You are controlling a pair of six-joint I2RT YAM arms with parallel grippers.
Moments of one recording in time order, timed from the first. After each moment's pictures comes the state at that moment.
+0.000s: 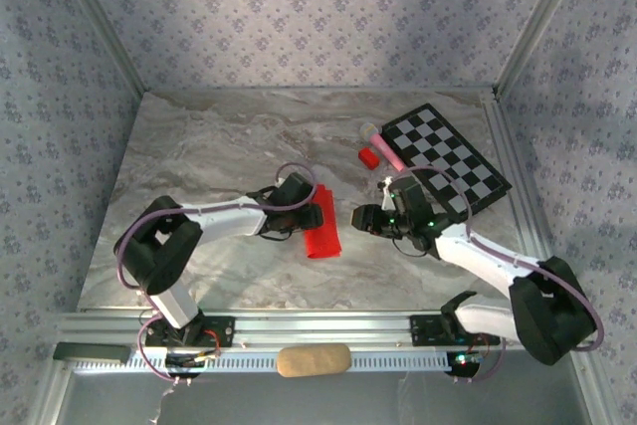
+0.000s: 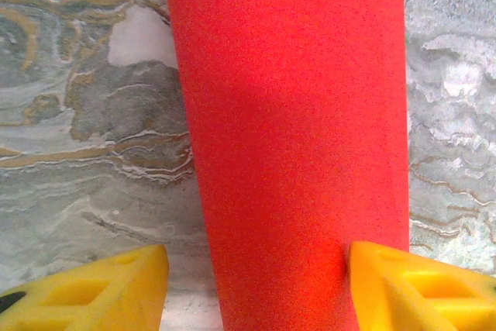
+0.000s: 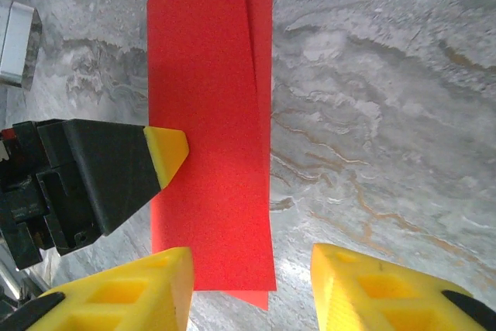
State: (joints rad) left arm -0.81 1.68 0.90 -0.25 -0.02 -0.86; right arm 0.54 1.22 0.55 -0.11 -0.33 0.71
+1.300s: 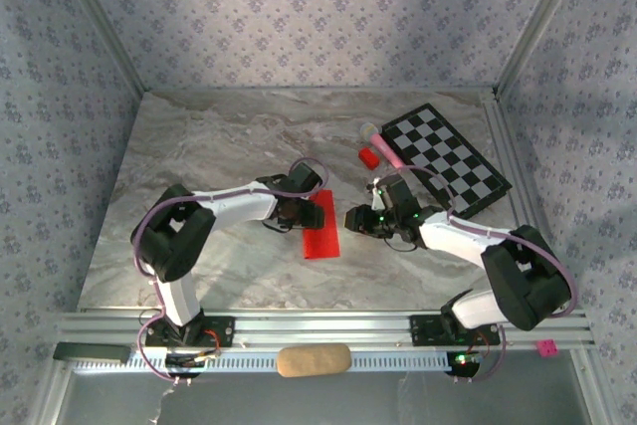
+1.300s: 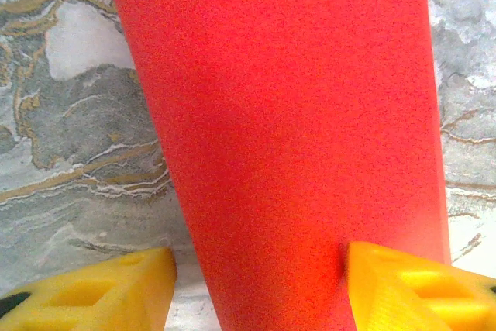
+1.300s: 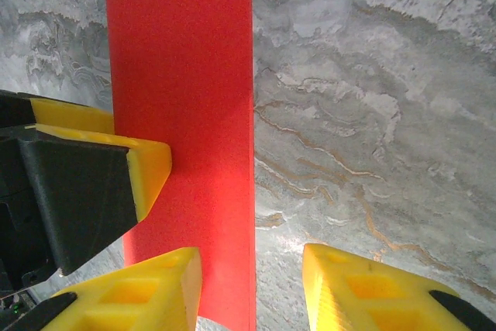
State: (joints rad) left arm -0.78 1.79 1.07 -0.48 0.06 -0.65; right arm 0.55 1.40 0.59 -0.06 -0.36 0.71
